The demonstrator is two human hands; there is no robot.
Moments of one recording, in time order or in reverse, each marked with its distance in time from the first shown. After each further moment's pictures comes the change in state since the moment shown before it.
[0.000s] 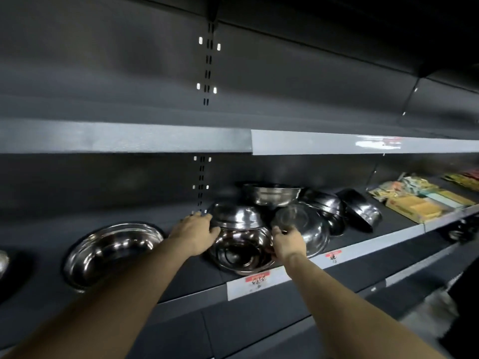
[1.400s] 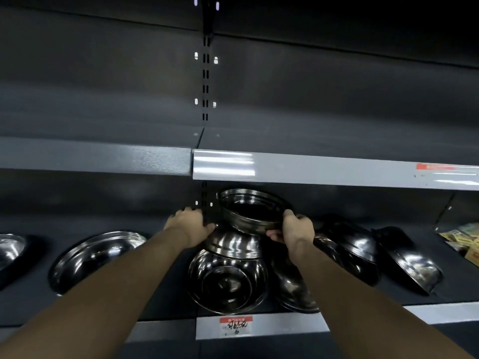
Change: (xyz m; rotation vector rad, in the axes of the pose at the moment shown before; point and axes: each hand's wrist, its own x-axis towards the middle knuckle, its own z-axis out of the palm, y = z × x) left_hand 0.052 0.060 -0.031 0.103 0.067 -0.390; right_hand 0.130 -0.054 -0.018 0.461 -0.311 0.020
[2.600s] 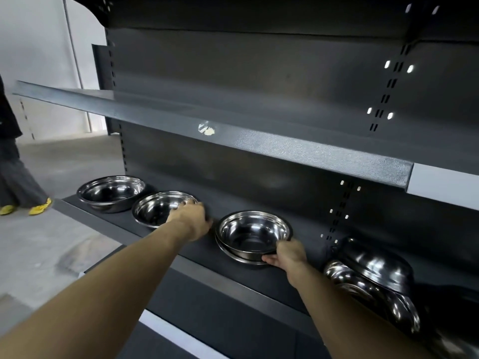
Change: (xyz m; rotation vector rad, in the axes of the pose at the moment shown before) left_hand -0.128 -0.263 -0.043 0.002 0.092 -0.502; right_hand -0.146 0.099 0.246 -0.250 -0.568 0.143
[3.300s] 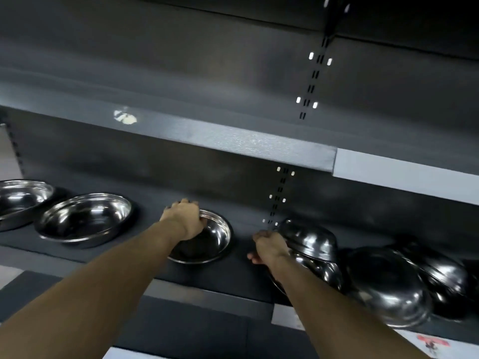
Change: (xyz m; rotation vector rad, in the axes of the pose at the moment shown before) left_hand 0.033 0.098 0.037 -0.015 -0.060 0.307; right_hand -0.008 -0.002 -0.077 -0.229 0.202 -0.048
